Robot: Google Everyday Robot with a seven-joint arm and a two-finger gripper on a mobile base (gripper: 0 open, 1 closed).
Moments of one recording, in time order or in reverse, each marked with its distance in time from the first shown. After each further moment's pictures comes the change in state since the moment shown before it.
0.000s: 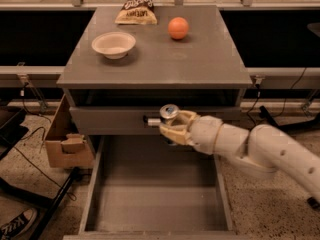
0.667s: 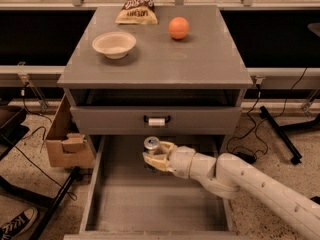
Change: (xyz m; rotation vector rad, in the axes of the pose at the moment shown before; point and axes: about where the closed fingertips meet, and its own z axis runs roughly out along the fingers) arm 0.140 0.042 0.067 -0.089 -0.027 0.109
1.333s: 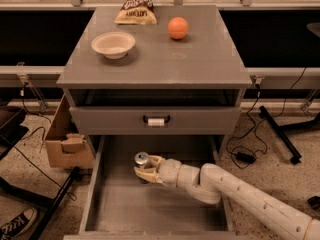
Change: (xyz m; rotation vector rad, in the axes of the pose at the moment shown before) arm 0.096 0.011 0.047 -0.090 -0.009 -0.003
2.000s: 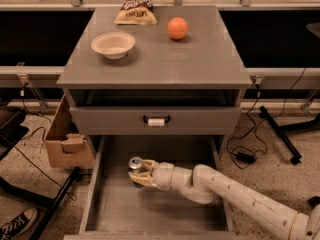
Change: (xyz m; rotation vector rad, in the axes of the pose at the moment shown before) arm 0.028 0.013 0.028 -0.064 0.008 -0.001
